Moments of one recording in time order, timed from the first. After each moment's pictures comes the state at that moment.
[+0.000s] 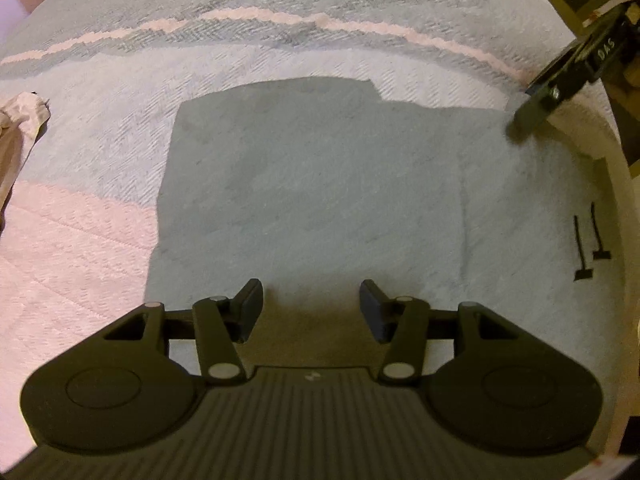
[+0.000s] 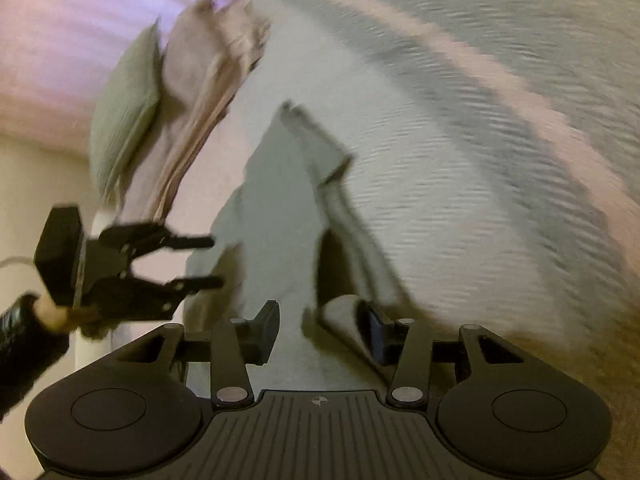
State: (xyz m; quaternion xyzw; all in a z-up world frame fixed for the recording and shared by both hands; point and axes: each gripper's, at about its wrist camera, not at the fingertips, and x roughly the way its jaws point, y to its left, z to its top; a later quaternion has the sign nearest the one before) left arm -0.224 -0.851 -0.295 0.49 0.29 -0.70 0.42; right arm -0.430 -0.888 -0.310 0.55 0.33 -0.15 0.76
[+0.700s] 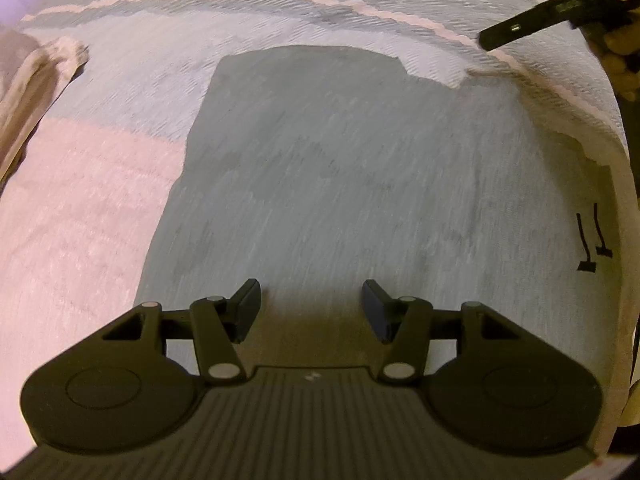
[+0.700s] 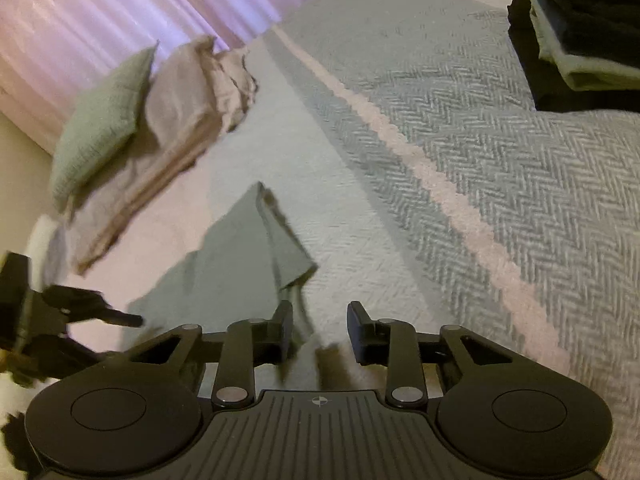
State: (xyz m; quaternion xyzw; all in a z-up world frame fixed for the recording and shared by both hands) left arm -0.191 -0.815 -0.296 0.47 0.33 -0.67 0.47; right arm -0.416 -0.906 -0.283 0.42 0.30 -0.26 0.81
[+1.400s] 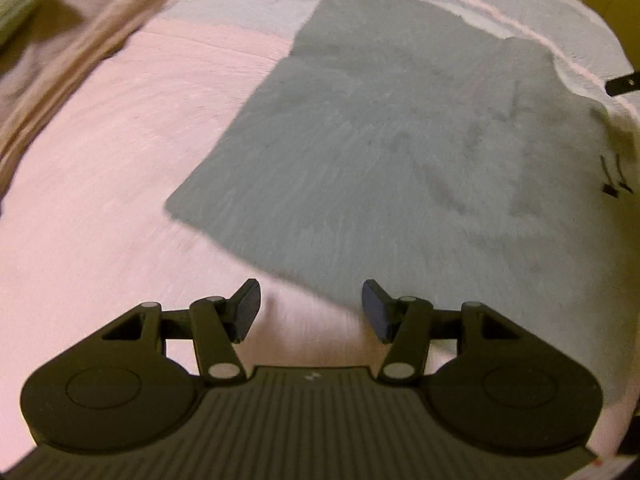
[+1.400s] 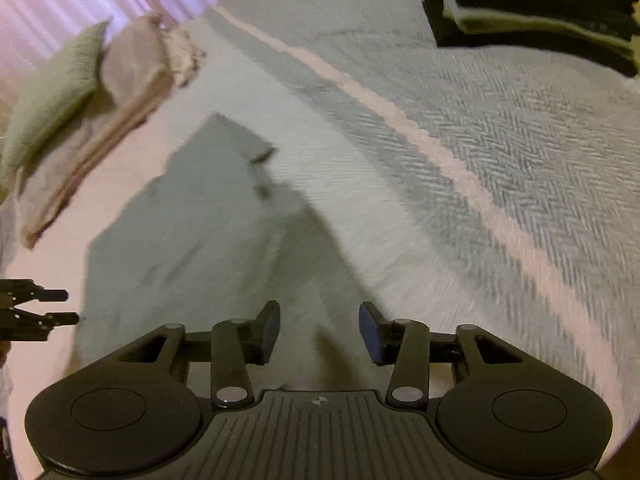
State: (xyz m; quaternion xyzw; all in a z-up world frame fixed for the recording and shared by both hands) left arm -0.126 -0.694 -0.290 0.44 0.36 -0.61 0.55; right arm -0.450 -0.780 -0.261 0.40 0.36 -0.37 0.76
